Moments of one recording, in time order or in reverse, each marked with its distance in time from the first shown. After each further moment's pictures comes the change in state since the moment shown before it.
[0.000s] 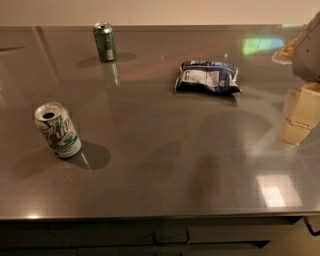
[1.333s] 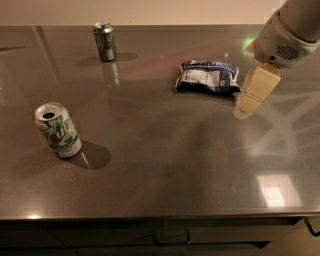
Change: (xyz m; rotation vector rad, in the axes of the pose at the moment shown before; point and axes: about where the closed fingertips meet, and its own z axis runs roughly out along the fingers) arm -0.038 -0.071 0.053 -0.019 -0.129 0.087
